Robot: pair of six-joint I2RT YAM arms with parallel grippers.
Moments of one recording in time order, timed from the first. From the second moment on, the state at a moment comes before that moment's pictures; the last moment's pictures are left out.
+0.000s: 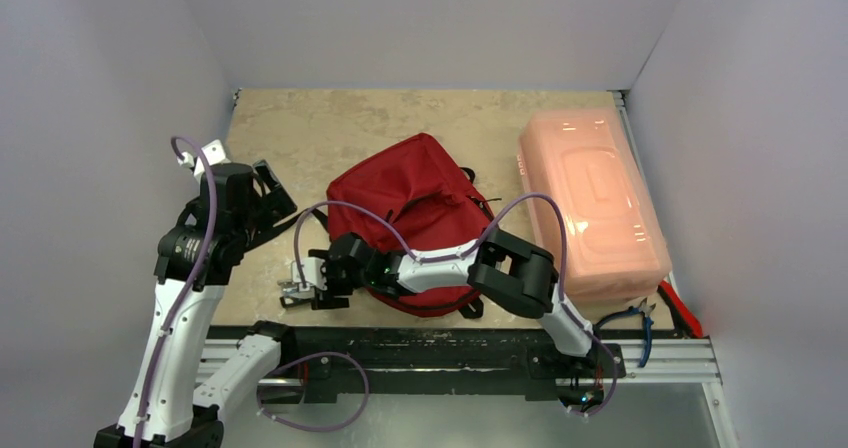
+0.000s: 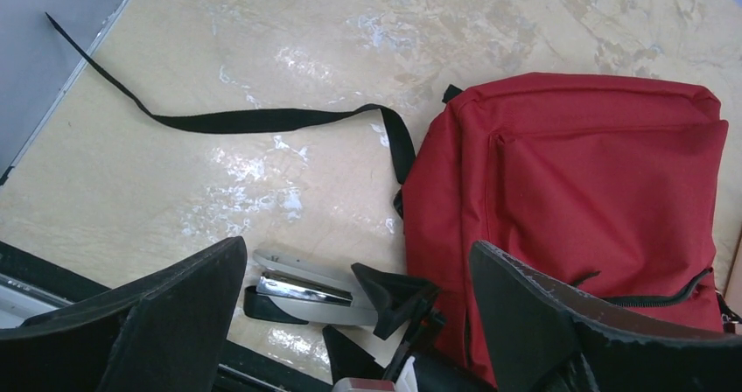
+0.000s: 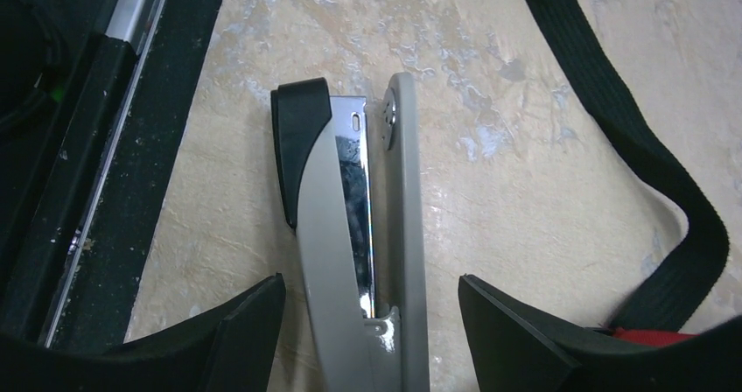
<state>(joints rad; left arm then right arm) -0.18 0.83 1.20 -1.08 -0.39 -0.62 1.24 2.15 1.38 0.24 -0.20 -0.47</state>
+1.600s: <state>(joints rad) -0.19 1.02 1.28 -0.91 0.24 -0.49 1.05 1.22 0.89 -0.01 0.17 0.30</state>
